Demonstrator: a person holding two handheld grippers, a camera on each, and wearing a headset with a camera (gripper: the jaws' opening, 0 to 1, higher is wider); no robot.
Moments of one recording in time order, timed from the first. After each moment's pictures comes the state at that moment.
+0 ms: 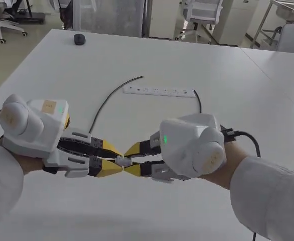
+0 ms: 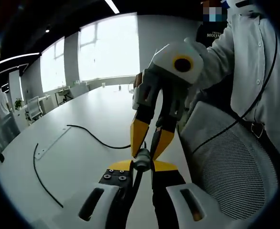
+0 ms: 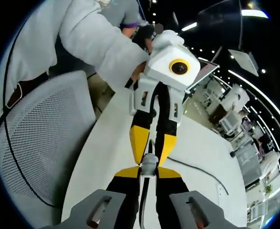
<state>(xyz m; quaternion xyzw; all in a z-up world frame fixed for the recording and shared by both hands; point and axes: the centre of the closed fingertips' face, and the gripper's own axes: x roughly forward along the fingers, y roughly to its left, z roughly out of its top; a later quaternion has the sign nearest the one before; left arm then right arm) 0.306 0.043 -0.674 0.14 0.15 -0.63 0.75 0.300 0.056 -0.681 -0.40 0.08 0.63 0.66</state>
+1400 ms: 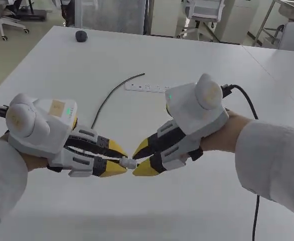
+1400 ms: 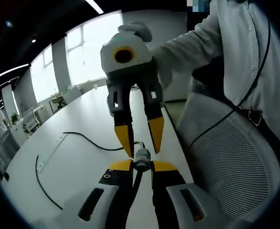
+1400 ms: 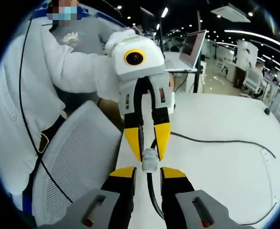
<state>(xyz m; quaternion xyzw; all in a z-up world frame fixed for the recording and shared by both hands) 0.291 0.036 -0.676 0.20 0.13 -0.65 0.72 0.289 0.043 -0.683 -0.22 0.28 0.70 0.61</state>
